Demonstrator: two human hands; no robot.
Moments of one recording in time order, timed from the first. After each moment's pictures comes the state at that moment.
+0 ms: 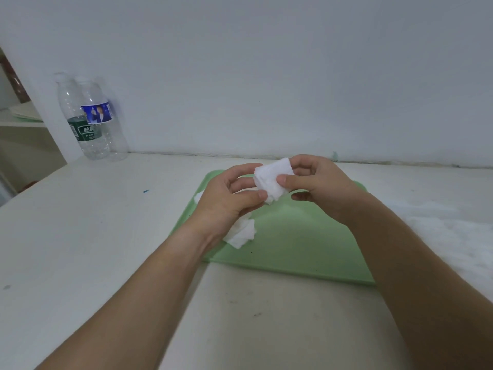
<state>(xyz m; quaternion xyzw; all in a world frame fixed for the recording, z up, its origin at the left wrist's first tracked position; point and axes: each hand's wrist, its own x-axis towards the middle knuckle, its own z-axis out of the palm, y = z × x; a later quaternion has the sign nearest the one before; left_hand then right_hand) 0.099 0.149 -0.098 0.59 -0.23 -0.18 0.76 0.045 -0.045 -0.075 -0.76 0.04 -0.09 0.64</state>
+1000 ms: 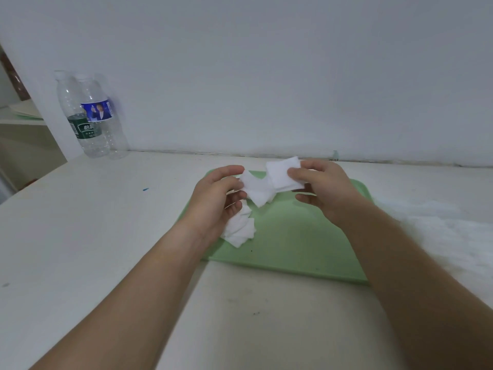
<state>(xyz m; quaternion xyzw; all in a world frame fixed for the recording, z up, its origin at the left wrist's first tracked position) 0.104 0.153 -0.096 0.58 -0.08 -0.16 0.79 0.055 -0.046 -0.089 -0.68 0.18 -0.15 0.69</state>
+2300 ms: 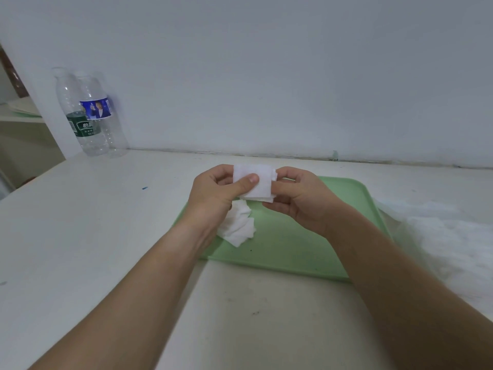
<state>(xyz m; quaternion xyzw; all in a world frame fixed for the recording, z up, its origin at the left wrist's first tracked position) 0.092 0.155 -0.089 0.66 -0.14 -0.08 0.73 0.053 -0.014 -0.093 -0.61 0.06 -0.04 0.79</state>
